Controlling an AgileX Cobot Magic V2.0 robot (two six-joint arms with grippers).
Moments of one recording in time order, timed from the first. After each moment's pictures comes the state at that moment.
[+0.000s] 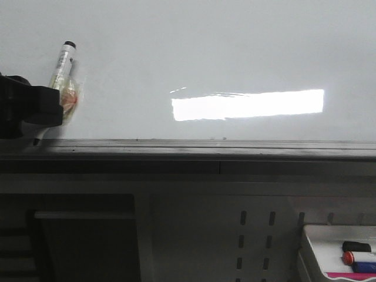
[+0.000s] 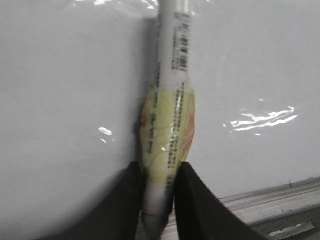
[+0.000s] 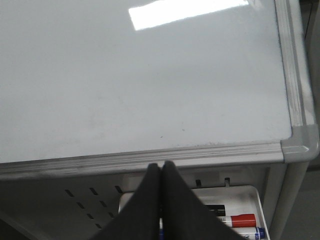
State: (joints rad) left arm -0.55 1.32 -0.38 -0.29 -0.45 -0.01; right arm -0.03 0.37 -0.24 0.10 0.30 0.02
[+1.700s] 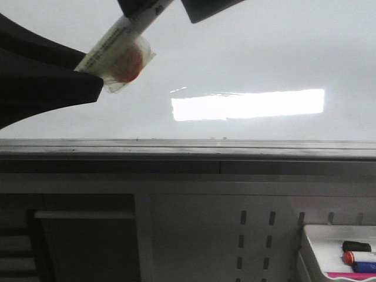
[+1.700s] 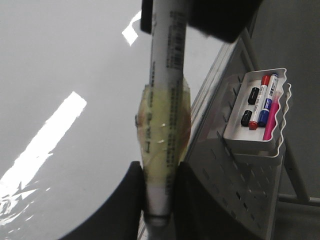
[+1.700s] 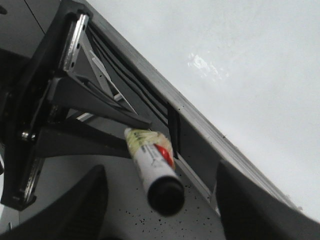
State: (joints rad) left arm -0.55 1.07 -0.31 0.75 -0.61 -0.01; right arm 0.86 1.17 -0.93 0.11 0.40 -0.09
